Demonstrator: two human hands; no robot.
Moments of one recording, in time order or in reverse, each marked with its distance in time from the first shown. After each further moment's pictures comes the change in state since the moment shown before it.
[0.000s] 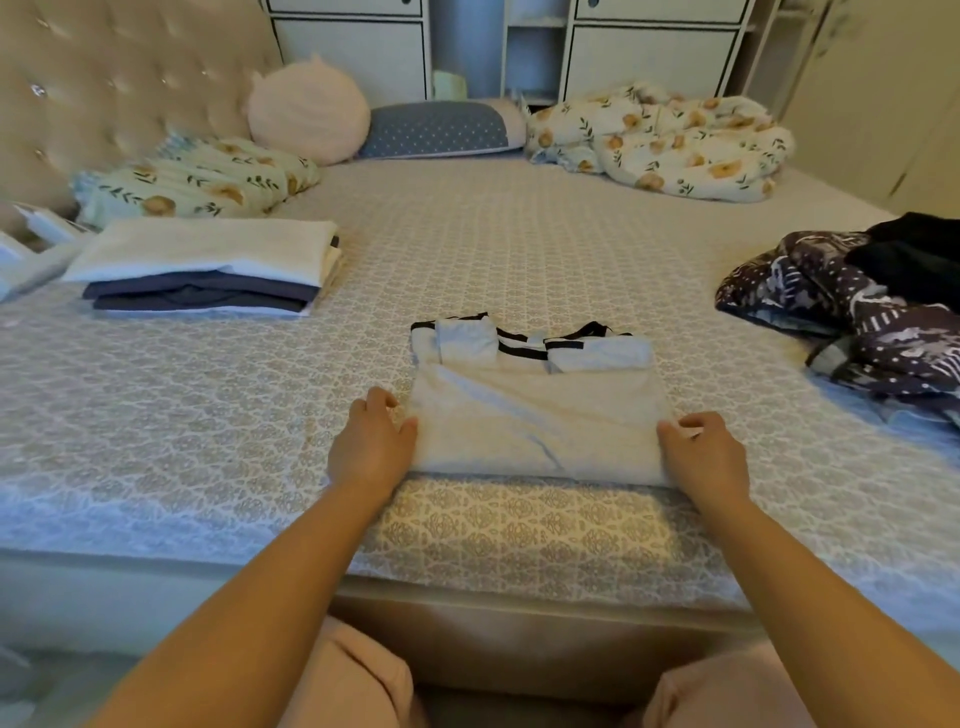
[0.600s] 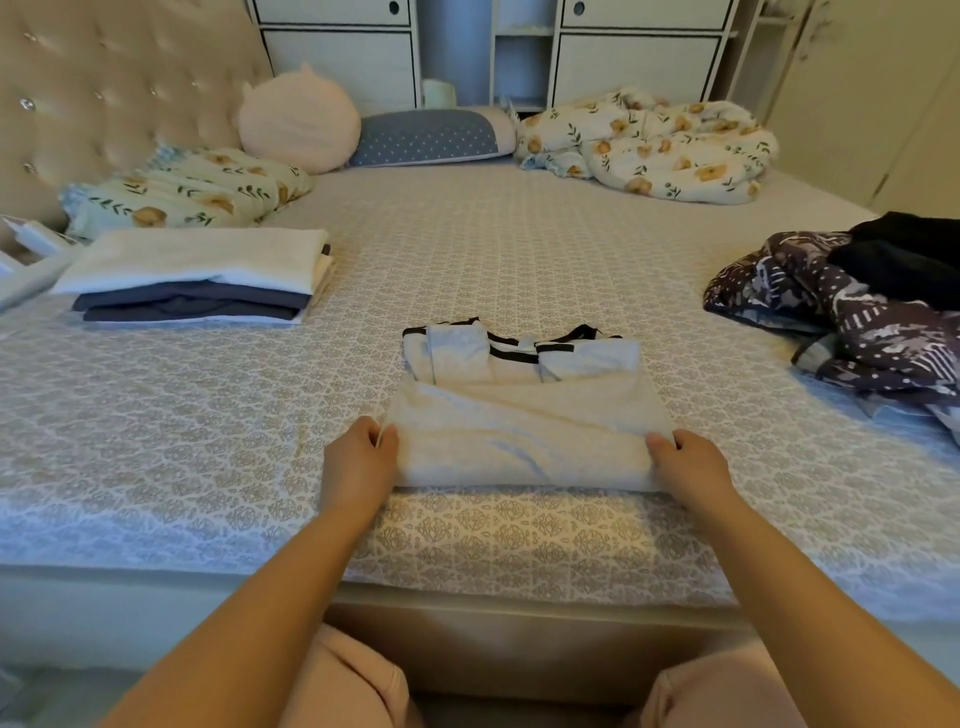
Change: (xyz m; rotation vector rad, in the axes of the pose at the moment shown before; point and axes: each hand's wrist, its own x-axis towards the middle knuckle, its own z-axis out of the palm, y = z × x) left_hand -0.018 -0.003 -0.002 -0.277 0.054 -0.056; right_hand -0.015 -0.004 -0.005 0.007 -0.173 -0.027
